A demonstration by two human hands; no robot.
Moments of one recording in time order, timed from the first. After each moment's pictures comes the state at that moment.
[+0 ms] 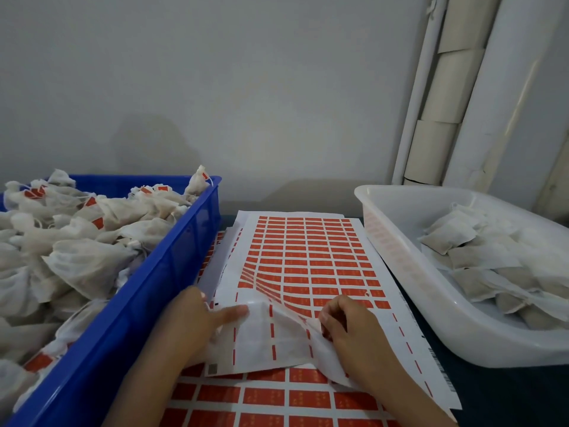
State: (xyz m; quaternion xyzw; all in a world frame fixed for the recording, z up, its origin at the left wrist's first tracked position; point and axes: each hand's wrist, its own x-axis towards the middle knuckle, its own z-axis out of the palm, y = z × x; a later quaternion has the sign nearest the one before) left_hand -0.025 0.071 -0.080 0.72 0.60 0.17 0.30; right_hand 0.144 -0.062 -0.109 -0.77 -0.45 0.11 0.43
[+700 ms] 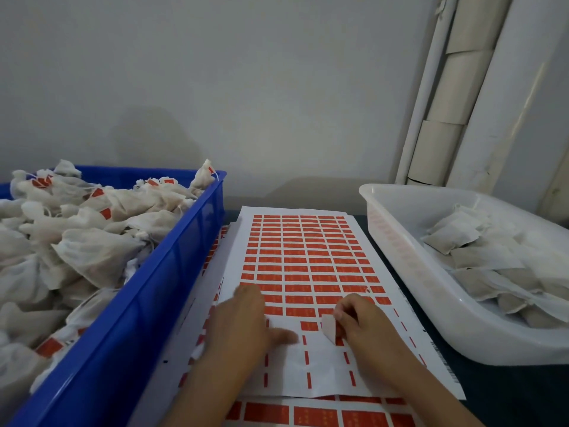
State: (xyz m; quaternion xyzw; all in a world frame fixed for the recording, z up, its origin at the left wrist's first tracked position) left_hand 0.010 0.040 -0.094 0.85 0.50 0.08 0.15; right_hand 0.152 -0.069 -0.108 -0.80 -0.44 0.15 0.39
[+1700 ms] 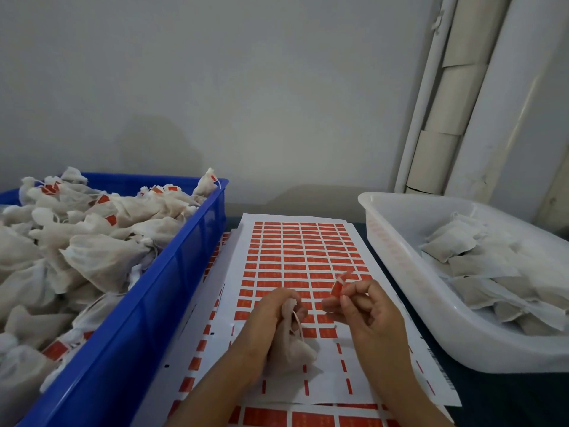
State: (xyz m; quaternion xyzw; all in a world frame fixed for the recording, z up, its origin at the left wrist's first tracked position) left_hand 0.033 0.033 -0.088 0.55 0.38 0.16 0.72; right_hand 0.136 -0.076 -0.092 -0.66 -0.42 0.09 0.62
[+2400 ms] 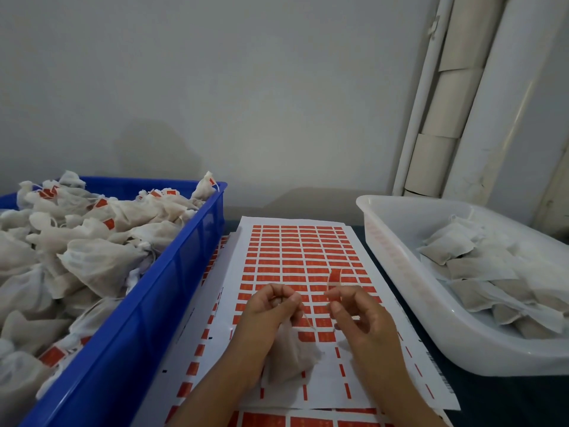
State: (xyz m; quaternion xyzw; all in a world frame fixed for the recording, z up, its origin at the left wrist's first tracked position) left_hand 0.025 0.018 -0.089 0.58 0.33 0.35 0.66; right_hand 0.136 -0.074 -0.098 -0.67 -0.44 0.09 0.60
